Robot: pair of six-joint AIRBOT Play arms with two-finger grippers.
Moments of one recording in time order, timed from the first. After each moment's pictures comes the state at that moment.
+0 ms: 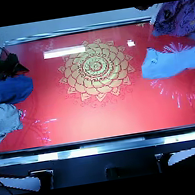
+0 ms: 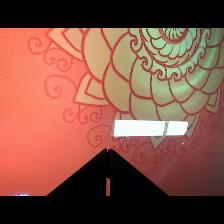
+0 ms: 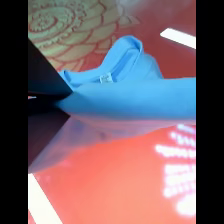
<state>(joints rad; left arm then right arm) 0.17 -1.69 2.02 1.03 -1.53 -1.69 -0.72 -1.84 1.99 -0.96 1.31 1.84</state>
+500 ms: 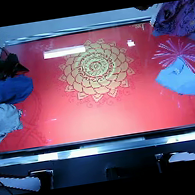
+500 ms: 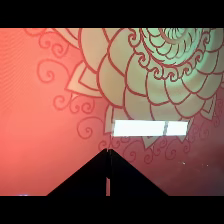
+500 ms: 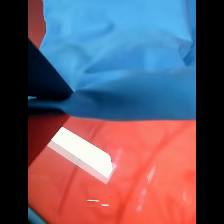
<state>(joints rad) 0.17 -1.69 2.02 1.03 -1.53 -1.69 -0.97 -1.59 1.54 -1.29 1.37 1.86</state>
